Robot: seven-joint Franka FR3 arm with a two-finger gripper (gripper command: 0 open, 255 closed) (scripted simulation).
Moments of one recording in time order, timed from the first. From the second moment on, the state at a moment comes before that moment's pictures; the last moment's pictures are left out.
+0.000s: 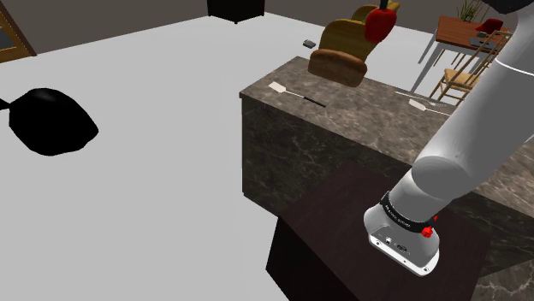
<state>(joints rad) -0.08 0.06 -0.50 -1.37 -0.13 1.34 -1.01</state>
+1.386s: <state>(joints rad) -0.23 -0.01 -0.63 -1.34 -0.18 1.30 -1.31</state>
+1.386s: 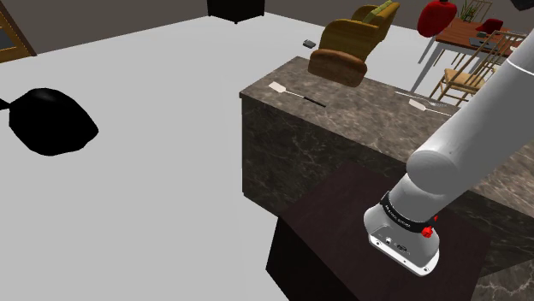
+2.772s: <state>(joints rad) -0.71 0.32 -0.90 -1.04 0.09 1.33 -1.95</state>
